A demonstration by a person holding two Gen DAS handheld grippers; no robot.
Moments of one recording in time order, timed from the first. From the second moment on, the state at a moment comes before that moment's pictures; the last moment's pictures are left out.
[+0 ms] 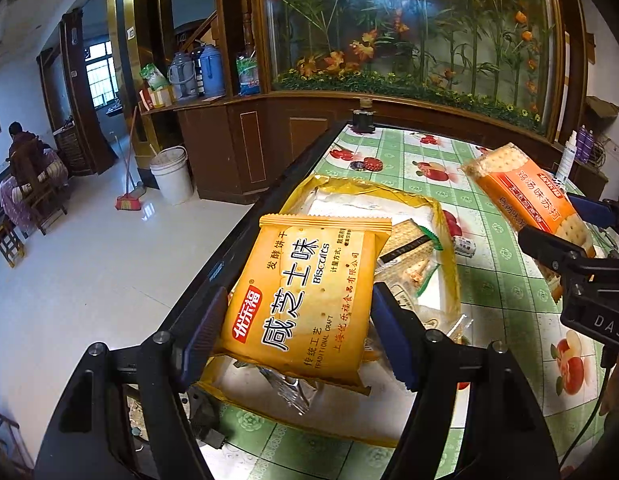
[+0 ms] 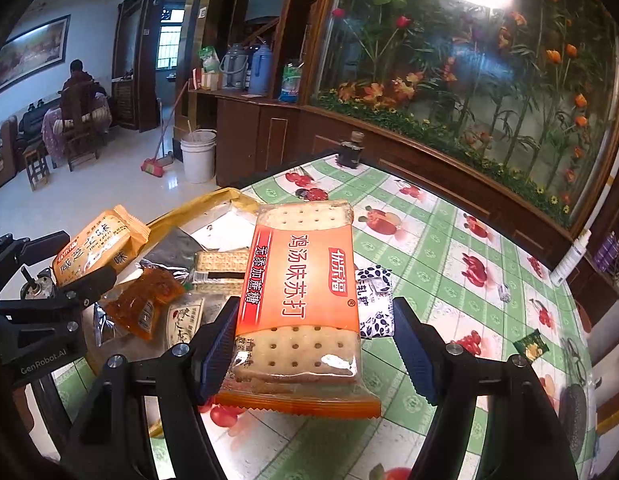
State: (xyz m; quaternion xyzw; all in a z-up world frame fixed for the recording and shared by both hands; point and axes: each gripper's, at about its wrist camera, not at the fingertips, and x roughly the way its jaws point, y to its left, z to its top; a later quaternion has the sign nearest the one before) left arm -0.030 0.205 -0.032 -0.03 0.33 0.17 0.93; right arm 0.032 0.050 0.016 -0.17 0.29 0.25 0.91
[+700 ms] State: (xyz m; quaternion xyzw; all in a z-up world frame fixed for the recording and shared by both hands) left arm -0.010 0.227 -0.049 -0.04 0.35 0.18 0.92; right arm 0.075 0.113 -0.008 -0.19 0.30 0.29 0.89
